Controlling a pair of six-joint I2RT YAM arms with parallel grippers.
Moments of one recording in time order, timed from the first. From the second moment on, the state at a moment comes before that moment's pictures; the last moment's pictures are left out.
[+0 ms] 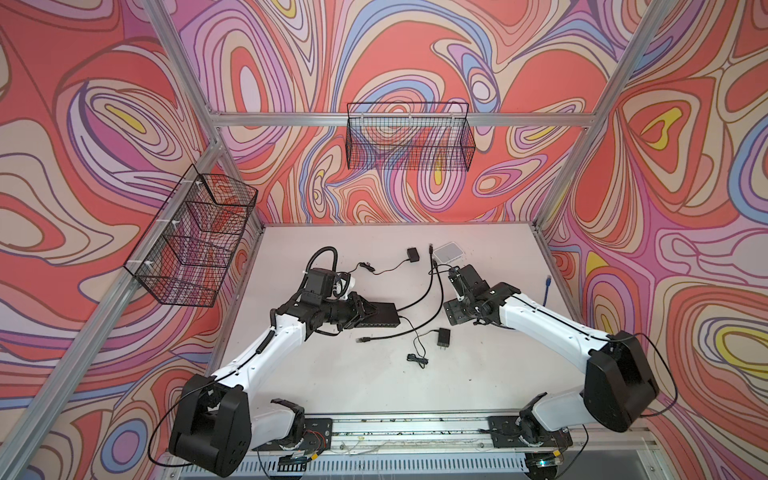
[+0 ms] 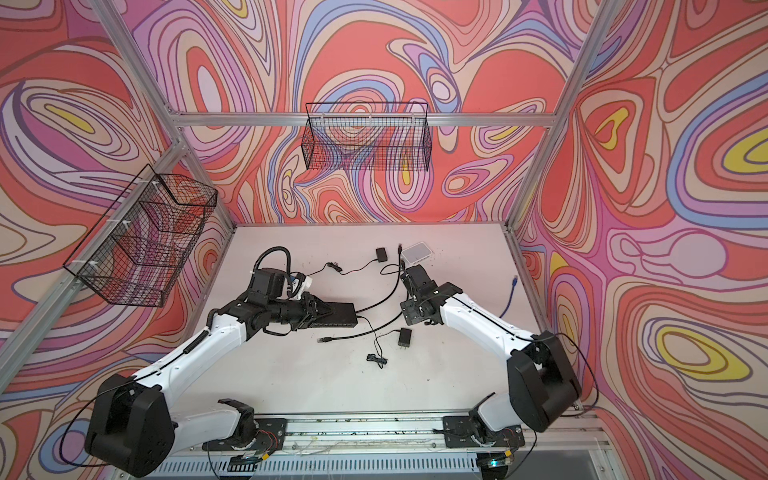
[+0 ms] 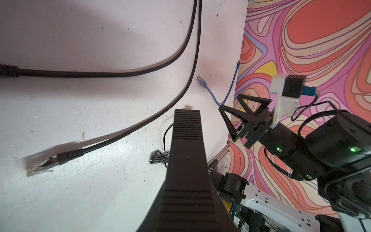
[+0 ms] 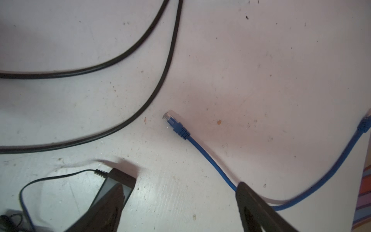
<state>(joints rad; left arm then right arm) -0.32 1.24 0.80 -0.38 0.71 -0.86 0.53 1.49 1.03 -0.71 0.29 0.15</state>
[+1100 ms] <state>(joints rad) -0.30 1.19 0.78 -0.38 0.71 -0.86 0.43 1.79 1.08 -0.59 0.23 0.02</state>
